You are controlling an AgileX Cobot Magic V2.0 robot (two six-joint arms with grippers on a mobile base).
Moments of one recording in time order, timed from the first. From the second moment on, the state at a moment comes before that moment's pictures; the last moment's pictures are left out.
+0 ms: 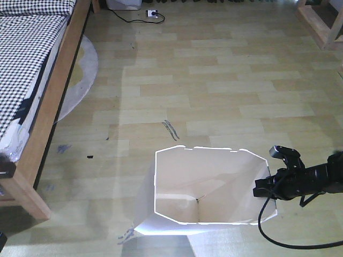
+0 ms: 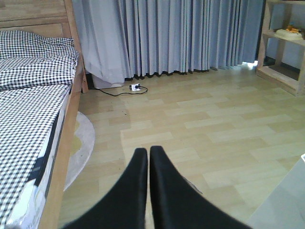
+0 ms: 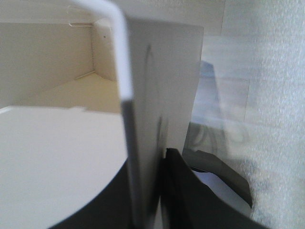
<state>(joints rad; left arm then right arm) -0.11 -0.01 0.03 0.02 0.21 0.00 -0.28 2.34 -0.79 1.51 0.60 -1.85</state>
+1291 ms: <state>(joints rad) -0.11 -0.01 0.03 0.02 0.21 0.00 -0.28 2.34 -0.79 1.51 0.60 -1.85</state>
